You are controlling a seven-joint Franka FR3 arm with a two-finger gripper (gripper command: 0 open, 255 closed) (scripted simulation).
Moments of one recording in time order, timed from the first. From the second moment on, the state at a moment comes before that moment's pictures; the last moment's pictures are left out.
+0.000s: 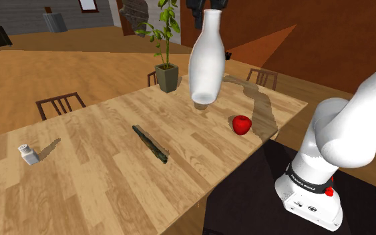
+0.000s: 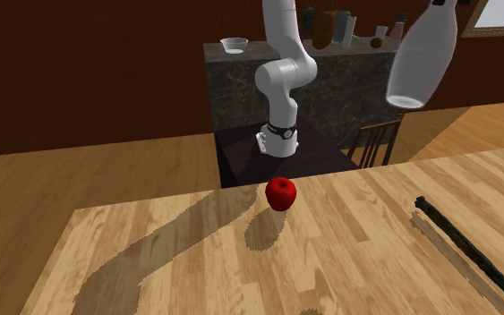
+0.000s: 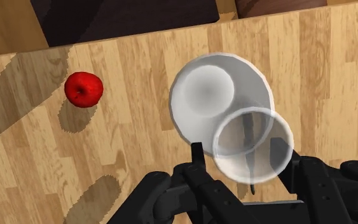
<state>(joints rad) 0.21 -0.35 0.10 -1.63 0.05 1.29 0.53</state>
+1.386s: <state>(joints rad) 0.27 -0.35 0.22 -1.84 0.09 1.50 0.69</state>
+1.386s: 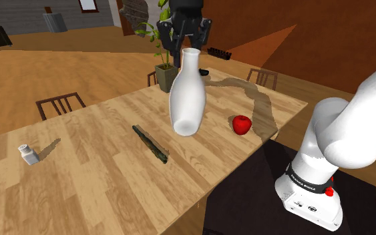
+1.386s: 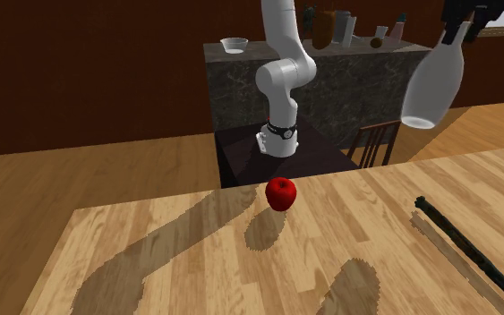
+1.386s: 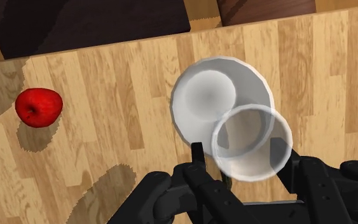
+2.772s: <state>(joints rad) 0.27 -0.40 0.23 -2.17 0.11 1.79 0.67</state>
